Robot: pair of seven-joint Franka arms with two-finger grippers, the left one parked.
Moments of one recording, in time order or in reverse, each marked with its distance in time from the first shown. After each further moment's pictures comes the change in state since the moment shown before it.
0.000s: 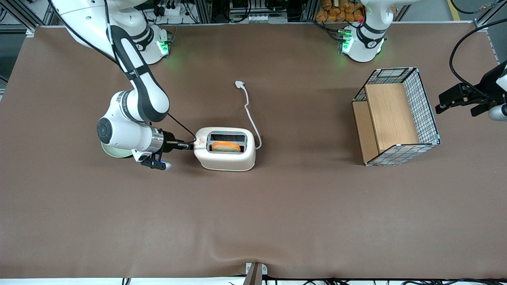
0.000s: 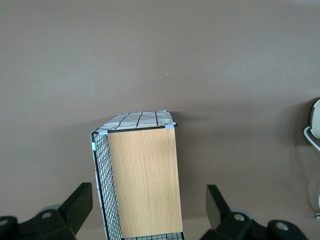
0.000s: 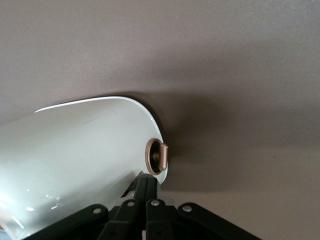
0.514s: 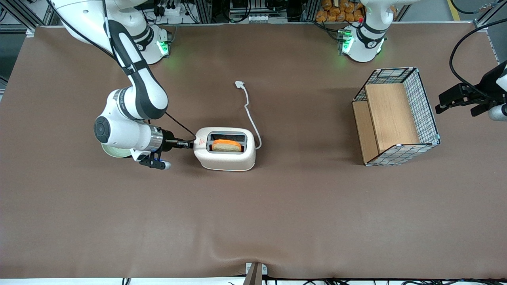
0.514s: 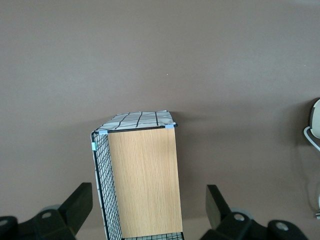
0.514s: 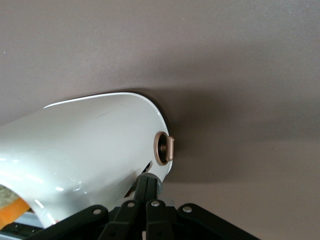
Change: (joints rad) arm -0.002 -0.021 0.001 0.020 -0.038 -0.042 0.034
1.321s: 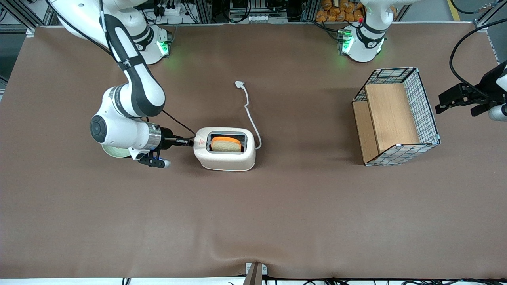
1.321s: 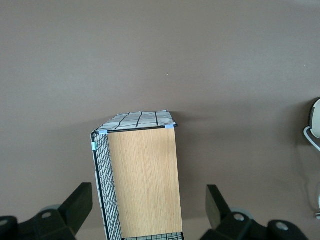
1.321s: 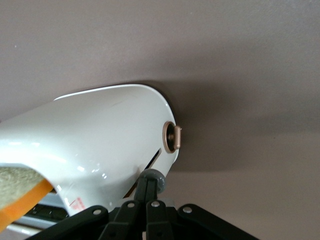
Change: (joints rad) arm -0.002 -0.020 -0.001 0.020 -0.006 -0.055 0.022
